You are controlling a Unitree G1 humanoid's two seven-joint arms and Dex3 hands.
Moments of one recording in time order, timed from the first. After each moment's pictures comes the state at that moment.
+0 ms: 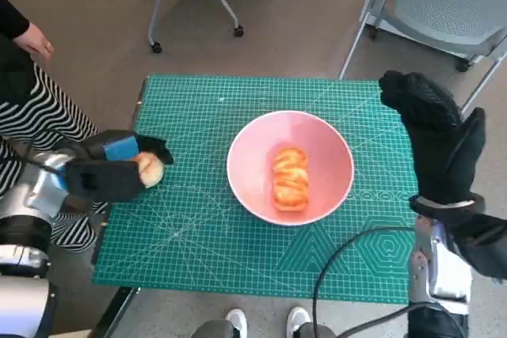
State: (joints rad) left arm -0.78 0.76 -0.23 1.00 0.34 -0.70 -0.46; right arm -0.36 -0.18 -0.19 0.04 0.31 -0.32 0.33
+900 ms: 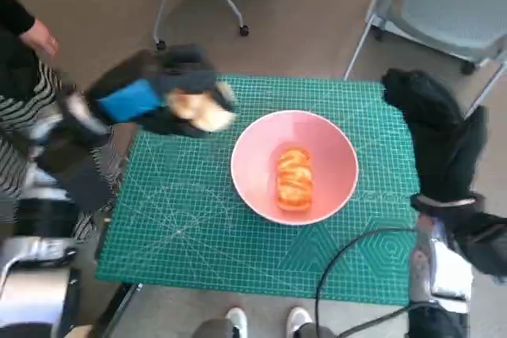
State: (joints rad) left arm -0.87 0.53 -0.12 0.48 0.09 -0.75 -0.54; right arm -0.37 -0.18 -0.17 0.05 0.30 -0.31 0.31
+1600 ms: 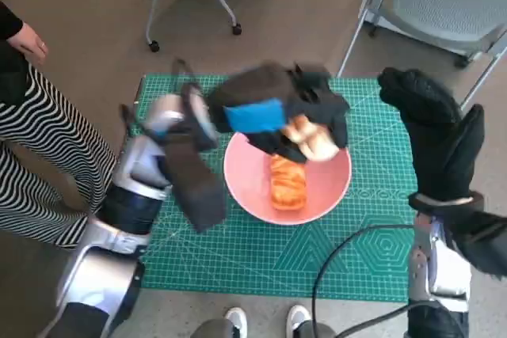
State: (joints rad) left arm -0.96 0.25 -0.30 0.56 0.26 -0.64 -0.50; right arm -0.35 -0.19 -0.17 0.03 0.31 -0.31 0.31
